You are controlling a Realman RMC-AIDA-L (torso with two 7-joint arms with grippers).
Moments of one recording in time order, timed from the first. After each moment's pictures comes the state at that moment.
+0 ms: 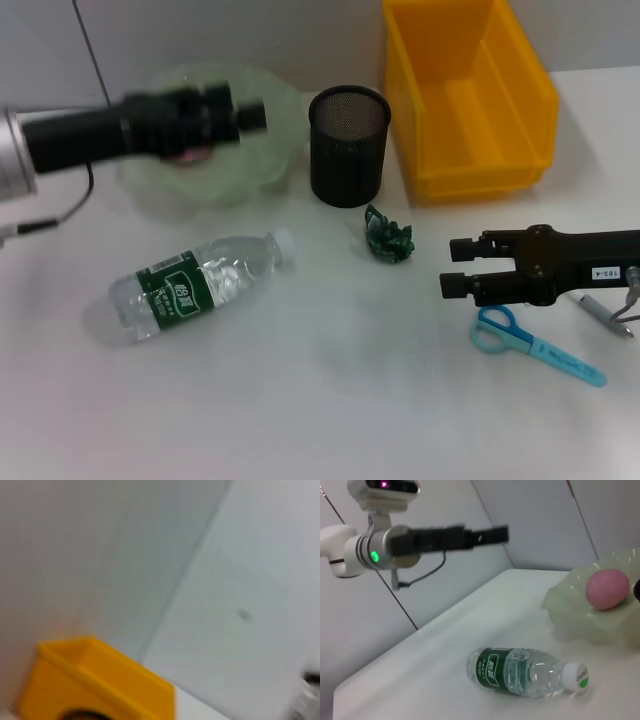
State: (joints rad) left arm -0.64 -1.95 1.05 0.60 1.53 1.47 -1.71; right arm 0.56 1.95 -0.56 -0.49 -2.13 -1.69 1.49
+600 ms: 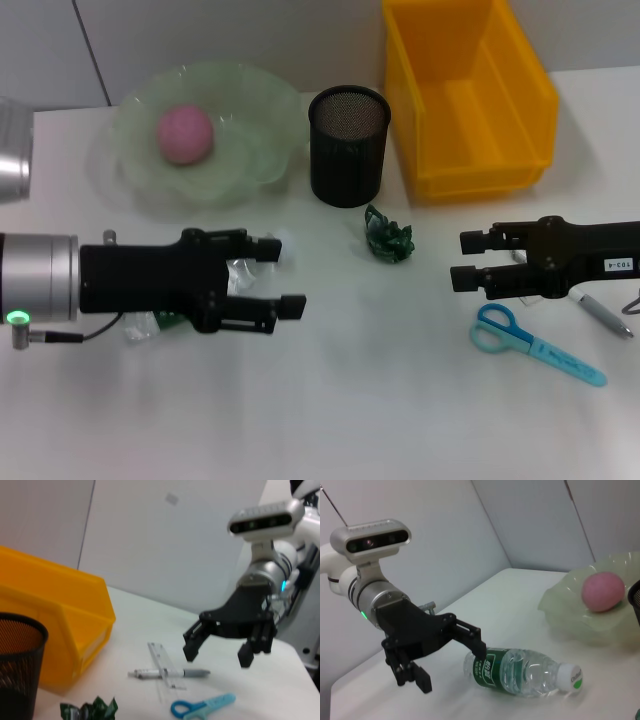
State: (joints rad) left arm -0.60 -2.02 1.07 0.60 1.78 1.55 -1.44; right arm 0.56 1.95 -0.56 -0.54 -2.13 -1.71 1.52
